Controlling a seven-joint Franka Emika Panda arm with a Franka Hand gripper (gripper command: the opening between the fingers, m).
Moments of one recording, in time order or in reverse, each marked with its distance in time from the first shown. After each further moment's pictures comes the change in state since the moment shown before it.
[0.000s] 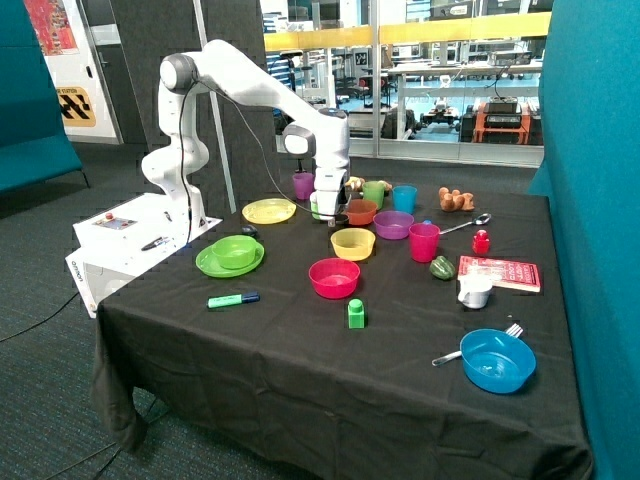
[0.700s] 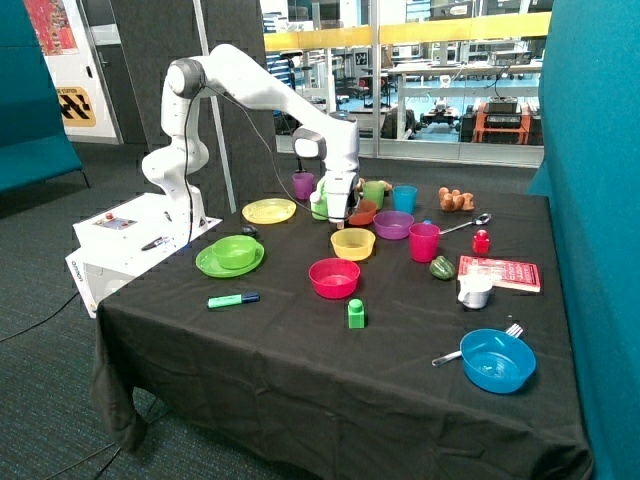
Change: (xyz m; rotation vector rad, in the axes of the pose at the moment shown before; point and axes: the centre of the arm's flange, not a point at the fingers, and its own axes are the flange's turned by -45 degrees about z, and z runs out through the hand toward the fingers) arm 0.024 -0.011 0.012 0.001 -0.002 0.000
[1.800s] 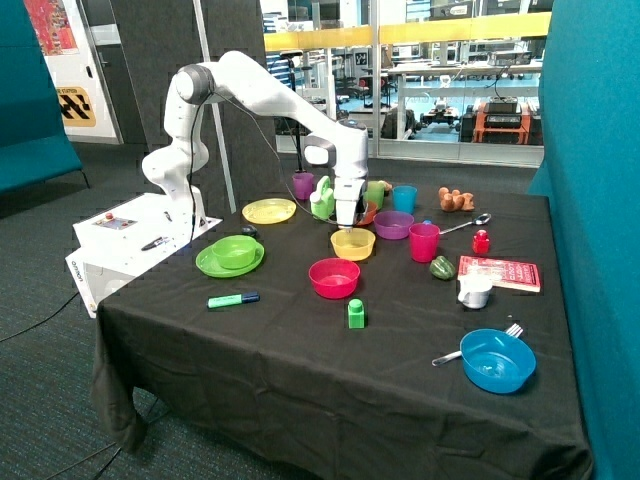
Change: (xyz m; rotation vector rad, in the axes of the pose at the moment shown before) arm 0.020 -0.003 0.018 -0.001 -0.003 0.017
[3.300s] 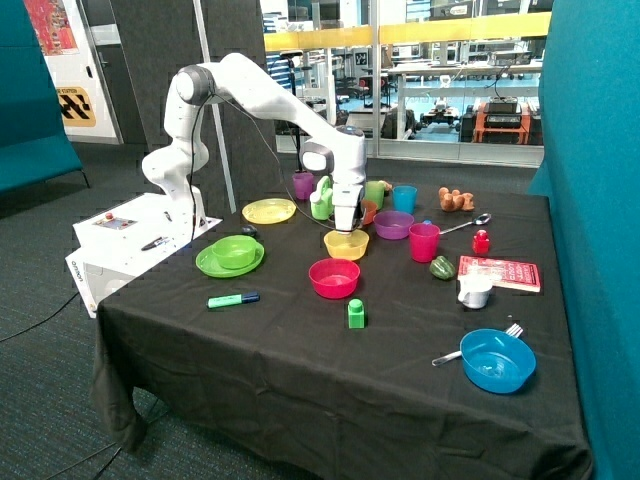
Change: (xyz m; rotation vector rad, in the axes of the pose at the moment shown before) arm -0.006 -0.001 0.015 0.003 0.003 -0.016
